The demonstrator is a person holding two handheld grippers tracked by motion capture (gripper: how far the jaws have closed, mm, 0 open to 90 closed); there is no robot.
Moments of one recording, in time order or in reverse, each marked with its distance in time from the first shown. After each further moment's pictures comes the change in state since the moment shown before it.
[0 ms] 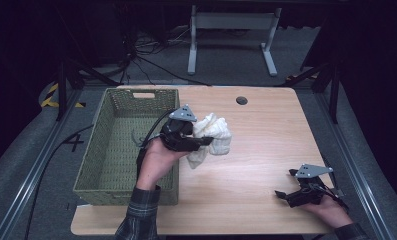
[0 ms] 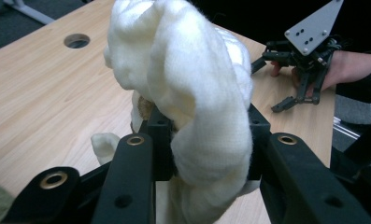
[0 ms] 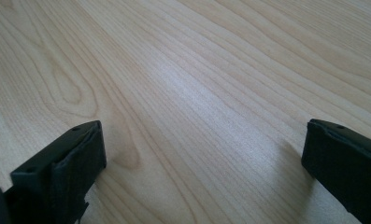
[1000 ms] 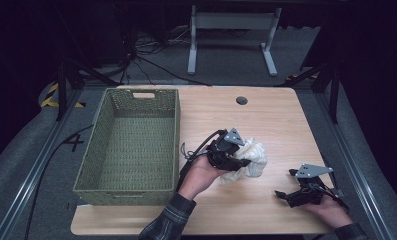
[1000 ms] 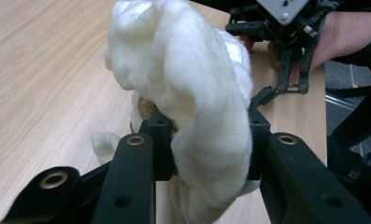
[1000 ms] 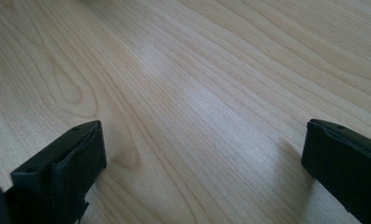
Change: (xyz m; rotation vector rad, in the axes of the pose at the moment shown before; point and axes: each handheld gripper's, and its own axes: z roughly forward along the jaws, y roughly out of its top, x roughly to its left) left arm -0.050 0.001 0.109 0.104 -0.103 0.104; right arm 0.000 0.000 0.000 -0.001 0.000 -0.003
